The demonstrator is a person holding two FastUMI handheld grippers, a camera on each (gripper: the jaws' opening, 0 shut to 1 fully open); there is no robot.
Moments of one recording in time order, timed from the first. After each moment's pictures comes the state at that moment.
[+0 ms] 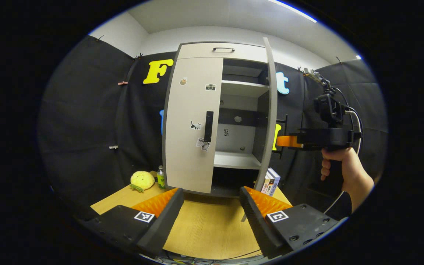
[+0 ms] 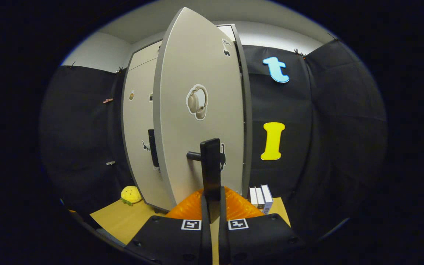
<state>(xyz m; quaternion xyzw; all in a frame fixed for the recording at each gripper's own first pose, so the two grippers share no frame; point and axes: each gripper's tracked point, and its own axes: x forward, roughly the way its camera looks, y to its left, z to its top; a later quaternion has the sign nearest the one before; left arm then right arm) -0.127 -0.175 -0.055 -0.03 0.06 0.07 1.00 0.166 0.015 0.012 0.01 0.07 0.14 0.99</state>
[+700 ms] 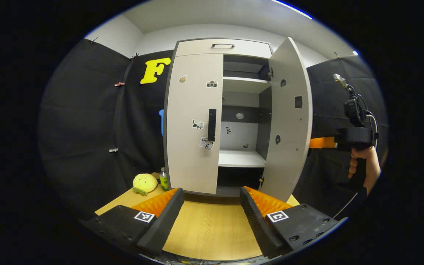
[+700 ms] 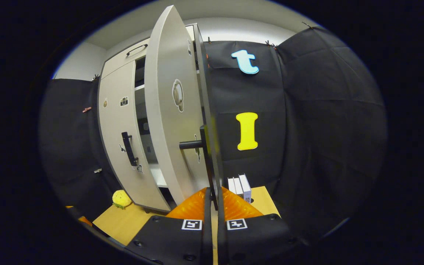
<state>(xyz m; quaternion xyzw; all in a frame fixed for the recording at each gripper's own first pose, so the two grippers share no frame) -0.097 -0.136 -0.057 -0.01 0.08 0.06 1.00 0.154 0.010 -0.007 0.06 0.09 0.07 0.99</state>
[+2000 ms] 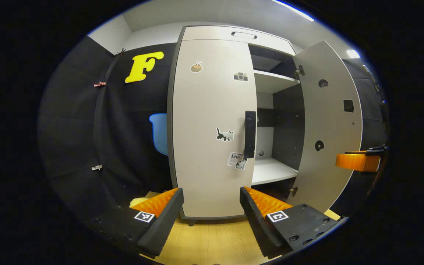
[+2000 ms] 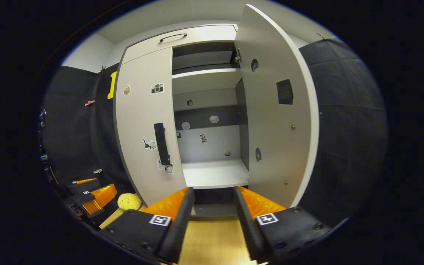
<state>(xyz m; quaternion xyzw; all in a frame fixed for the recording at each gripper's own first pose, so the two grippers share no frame) 0.057 0.013 -0.038 0.01 0.05 0.00 1.00 0.144 0.176 -0.025 0.05 0.08 0.07 0.99</state>
